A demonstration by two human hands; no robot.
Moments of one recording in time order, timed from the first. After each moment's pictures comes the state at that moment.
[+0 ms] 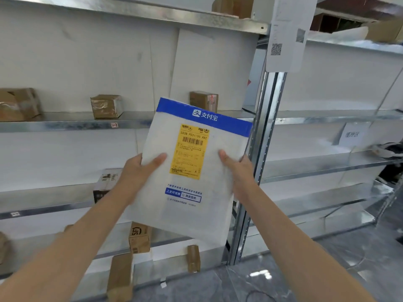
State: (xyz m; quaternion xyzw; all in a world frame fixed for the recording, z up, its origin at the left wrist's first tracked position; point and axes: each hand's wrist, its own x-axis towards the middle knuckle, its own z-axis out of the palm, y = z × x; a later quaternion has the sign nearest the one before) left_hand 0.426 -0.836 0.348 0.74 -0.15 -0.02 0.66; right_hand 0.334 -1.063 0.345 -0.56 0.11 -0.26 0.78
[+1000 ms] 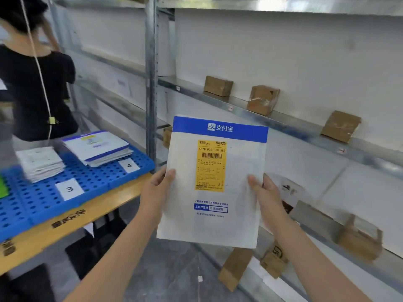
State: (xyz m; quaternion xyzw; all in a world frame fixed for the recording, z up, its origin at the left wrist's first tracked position) left_hand 0.363 -0.446 0.273 0.56 0.21 0.27 0.75; right_hand 0.491 -0.668 0.295 -0.72 -0.11 0.08 0.69
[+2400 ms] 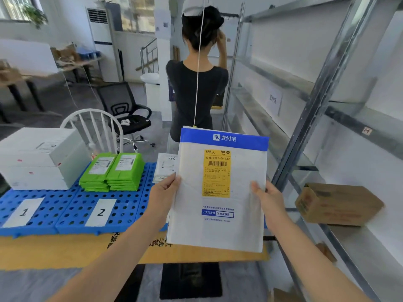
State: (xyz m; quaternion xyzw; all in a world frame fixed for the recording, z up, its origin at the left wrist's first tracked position) left_hand 0.414 -0.110 0.240 0.46 0.49 0.48 0.56; right_hand 0.657 -0.180 0.247 -0.64 -0.30 0.37 0.61
